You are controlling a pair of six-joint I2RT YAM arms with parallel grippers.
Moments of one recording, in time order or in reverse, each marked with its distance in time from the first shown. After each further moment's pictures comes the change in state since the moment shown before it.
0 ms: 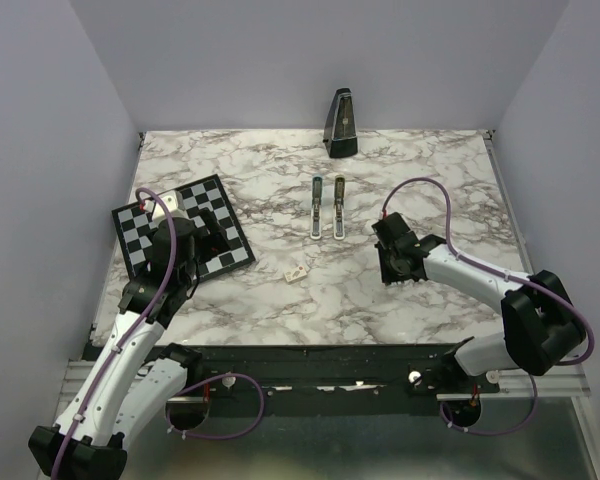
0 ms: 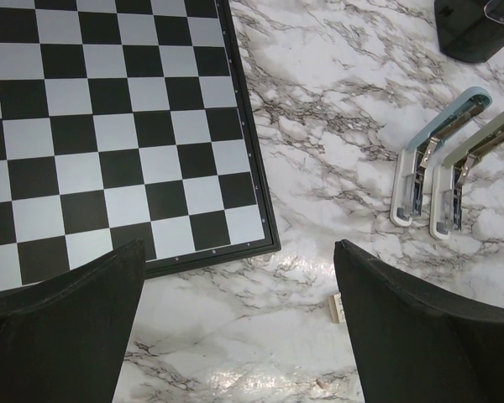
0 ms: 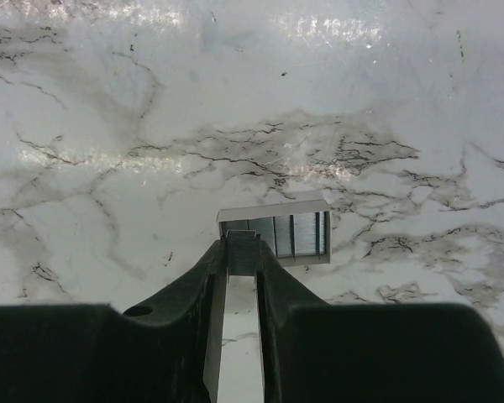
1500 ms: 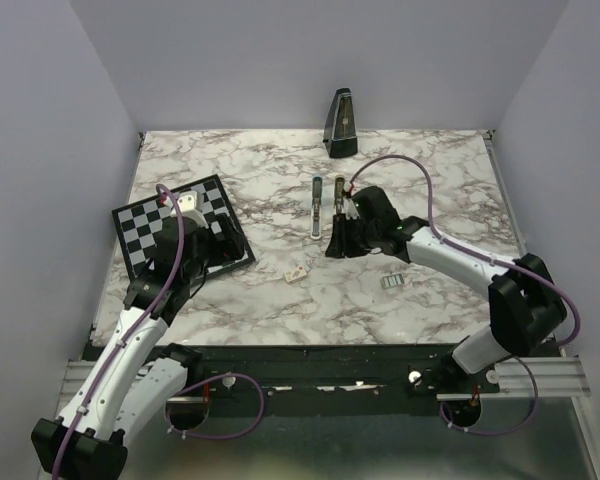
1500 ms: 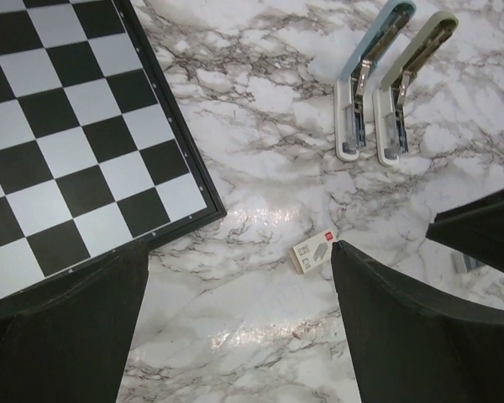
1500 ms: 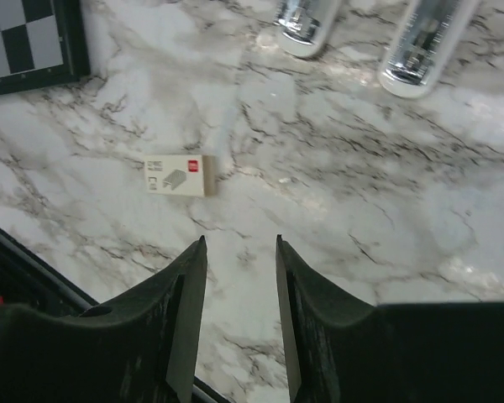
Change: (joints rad) left arm 0.000 0.015 -0.025 0.061 0.244 0.071; right arm 0.055 0.082 0.194 0.196 -0.397 0.062
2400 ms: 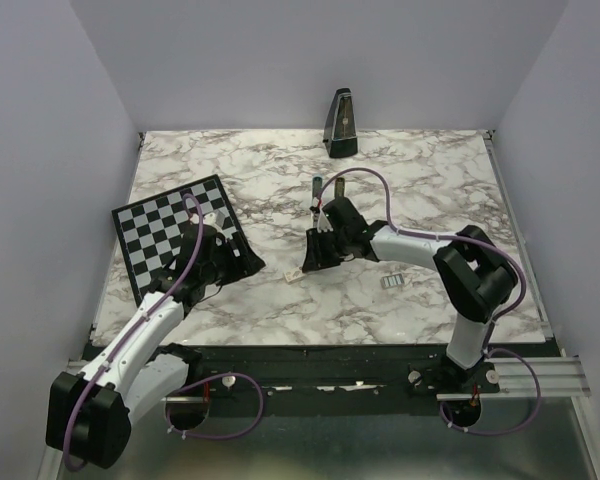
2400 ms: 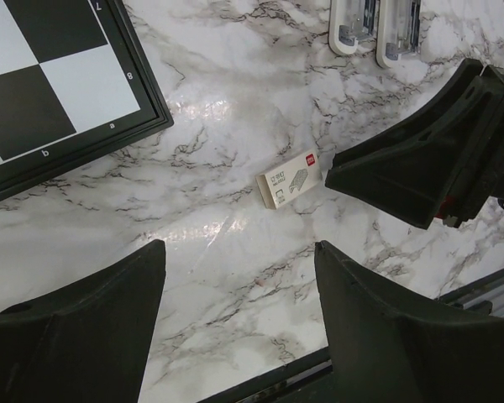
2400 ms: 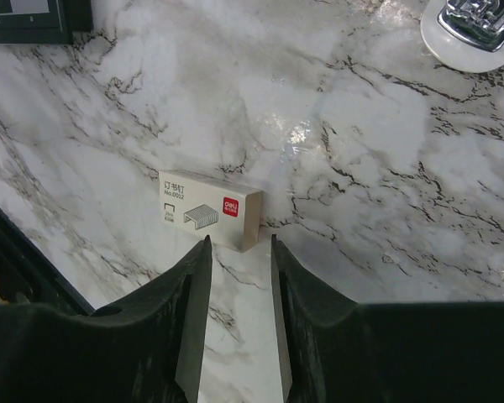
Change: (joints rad) left arm -0.005 0.177 -0.178 0.121 0.268 -0.193; right arm 0.099 0.329 0.097 0.176 -0.167 -0.001
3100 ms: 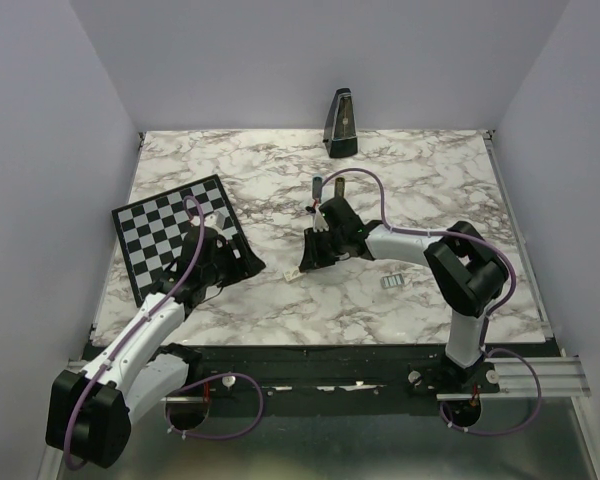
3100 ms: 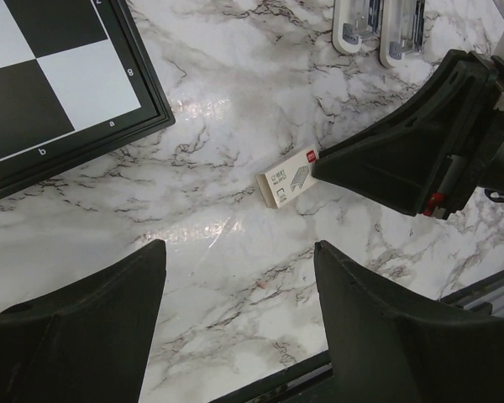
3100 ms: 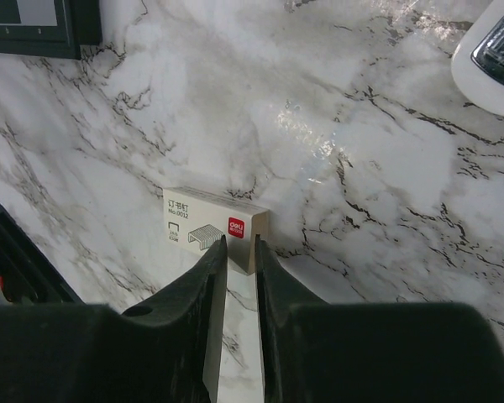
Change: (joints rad) left arm -0.005 0.003 -0.024 0.036 -0.002 -0.015; right arm 0.002 0.065 0.027 0.045 -0.037 0.002
